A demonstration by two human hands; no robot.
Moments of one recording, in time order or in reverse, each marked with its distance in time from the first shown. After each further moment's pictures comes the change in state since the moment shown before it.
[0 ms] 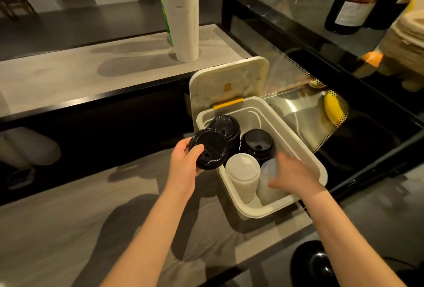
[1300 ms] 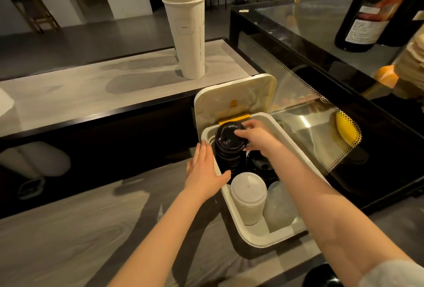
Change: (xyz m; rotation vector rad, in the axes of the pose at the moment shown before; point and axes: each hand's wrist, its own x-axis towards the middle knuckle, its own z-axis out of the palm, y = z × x) left_hand 0.051 -0.022 0.015 1.318 -0.210 0.204; right_hand 0.098 -0.094 -0.055 1.084 -0.073 -0.119
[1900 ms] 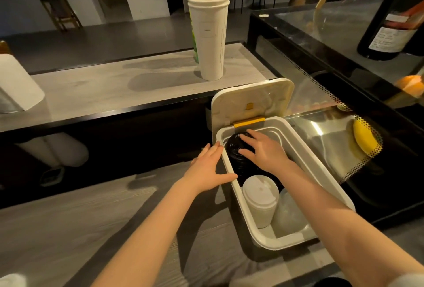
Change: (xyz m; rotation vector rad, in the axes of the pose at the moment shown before) left_hand 0.004 -0.028 -0.026 0.023 -0.120 0.127; right_hand -0.005 0.030 0.008 -1.113 -0.028 -0.520
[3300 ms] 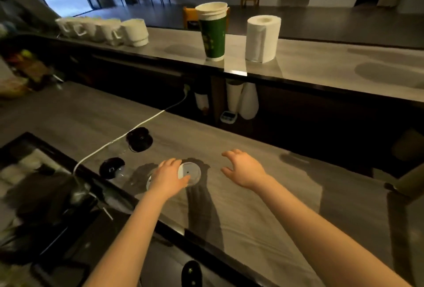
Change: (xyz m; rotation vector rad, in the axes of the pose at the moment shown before) left_hand -0.382 -0.260 -0.043 0.008 0.316 -1.041; right_hand -0.046 -0.430 0.132 0.050 -0.388 -0.707
